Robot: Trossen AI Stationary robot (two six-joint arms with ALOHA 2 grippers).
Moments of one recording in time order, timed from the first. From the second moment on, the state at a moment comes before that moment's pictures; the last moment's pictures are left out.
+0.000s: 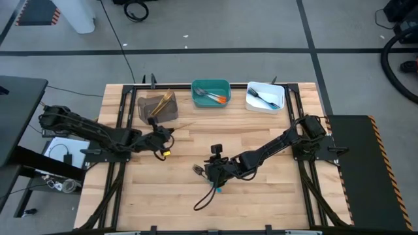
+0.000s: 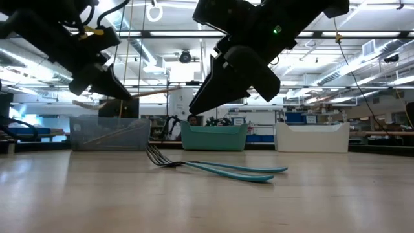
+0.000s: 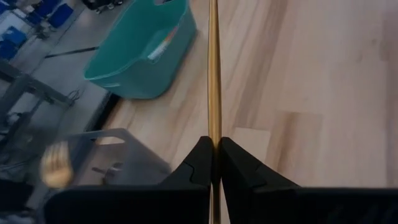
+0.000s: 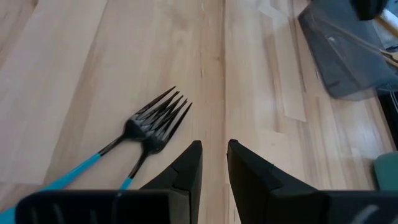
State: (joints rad) left arm -0.21 1.03 0.41 -0.12 -0.76 -0.03; right arm 0.37 1.96 1.24 -0.12 0.56 -0.08
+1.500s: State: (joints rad) left arm 0.11 1.03 0.37 0.27 -0.43 0.18; right arm 0.34 1.94 1.02 0.26 0.56 -0.18
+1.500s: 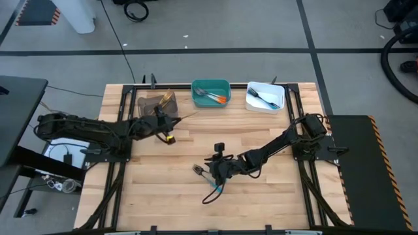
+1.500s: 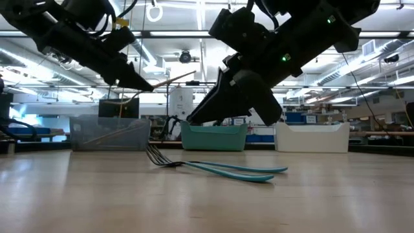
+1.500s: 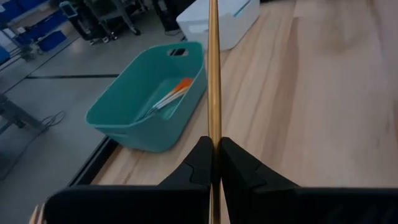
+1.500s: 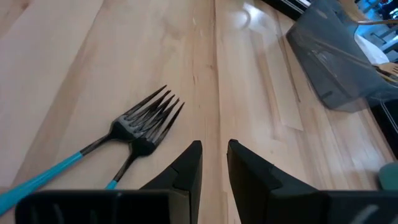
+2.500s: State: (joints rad) left arm 0.22 1.19 0.37 0.59 -0.21 0.18; right arm 0.34 1.94 1.02 0.27 0.55 -0.16
